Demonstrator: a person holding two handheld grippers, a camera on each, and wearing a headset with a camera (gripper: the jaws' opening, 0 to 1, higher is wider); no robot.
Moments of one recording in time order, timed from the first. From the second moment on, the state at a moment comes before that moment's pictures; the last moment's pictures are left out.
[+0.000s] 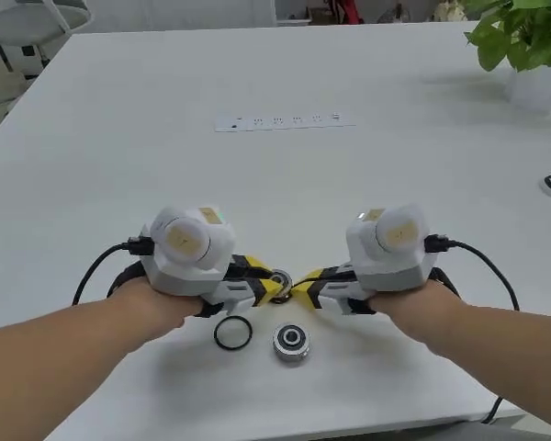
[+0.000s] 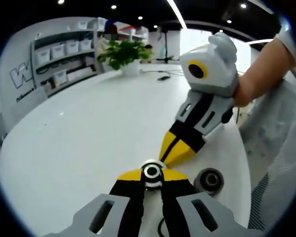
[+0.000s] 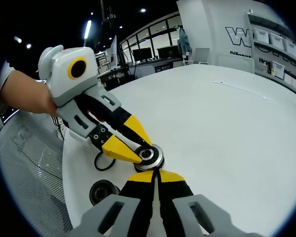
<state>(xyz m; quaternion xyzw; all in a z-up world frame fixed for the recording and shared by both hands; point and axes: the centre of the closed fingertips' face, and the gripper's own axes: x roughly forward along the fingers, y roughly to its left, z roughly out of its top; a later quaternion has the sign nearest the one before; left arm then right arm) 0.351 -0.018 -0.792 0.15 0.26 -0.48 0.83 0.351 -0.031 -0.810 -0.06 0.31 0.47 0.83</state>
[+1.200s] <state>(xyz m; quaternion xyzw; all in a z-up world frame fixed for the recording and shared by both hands) 0.349 -0.018 -0.792 0.16 0.26 -0.47 0.83 0.350 -0.035 -0.799 0.05 0.34 0.43 0.83</state>
